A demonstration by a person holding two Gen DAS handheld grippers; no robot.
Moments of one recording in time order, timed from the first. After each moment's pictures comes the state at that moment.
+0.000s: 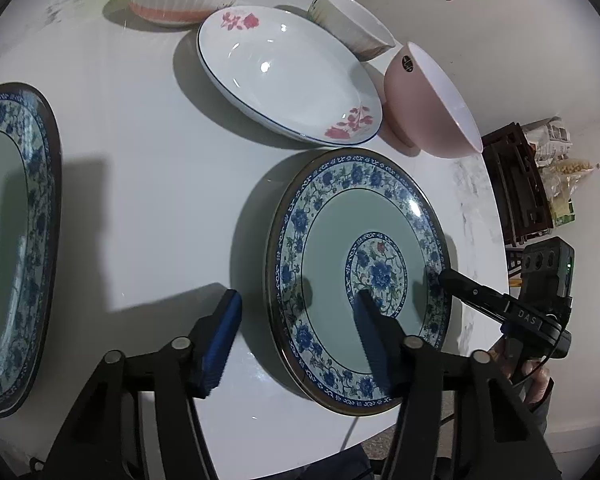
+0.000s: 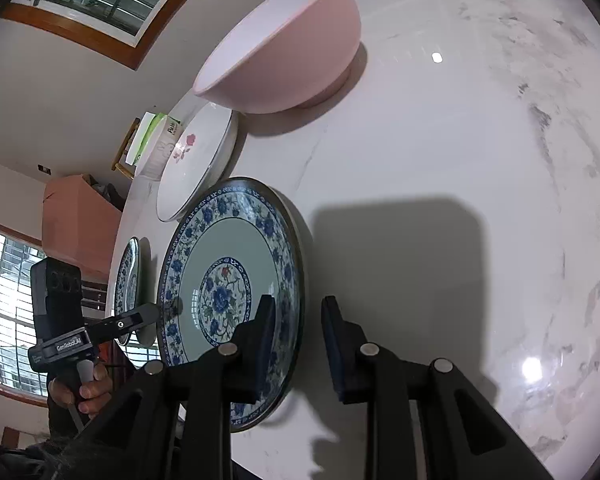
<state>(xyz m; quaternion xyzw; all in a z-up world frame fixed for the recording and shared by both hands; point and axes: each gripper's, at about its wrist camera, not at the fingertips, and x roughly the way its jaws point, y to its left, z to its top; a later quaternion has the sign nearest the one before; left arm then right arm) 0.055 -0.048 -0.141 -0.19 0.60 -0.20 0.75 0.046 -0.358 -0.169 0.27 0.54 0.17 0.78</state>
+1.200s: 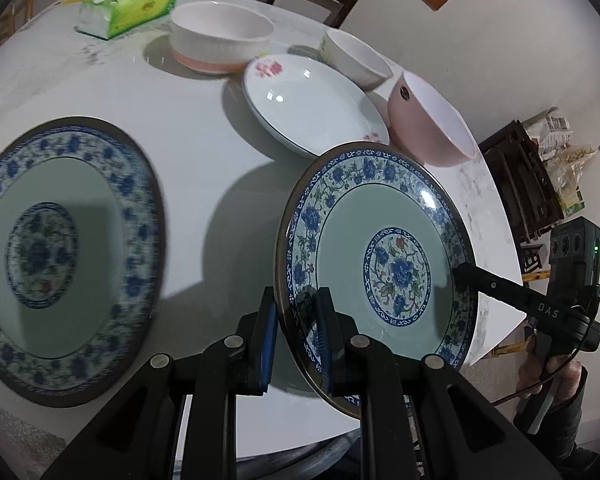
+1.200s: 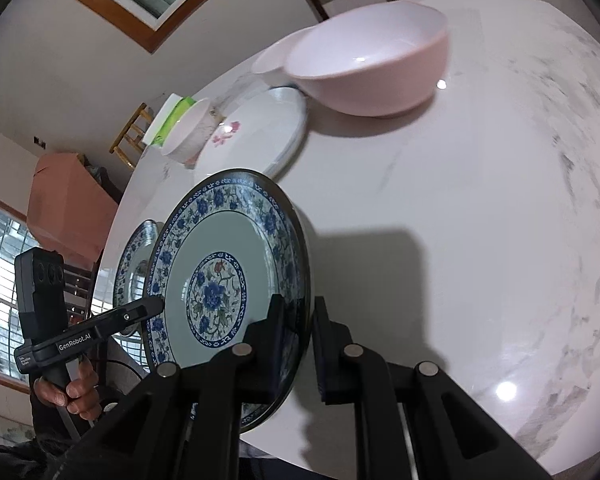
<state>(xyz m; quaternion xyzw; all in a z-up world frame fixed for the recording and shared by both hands) 0.035 -0.002 -0.109 -0.15 0.55 -0.19 0.80 0.034 -0.292 -0.125 0.20 0.53 0.16 0.81</state>
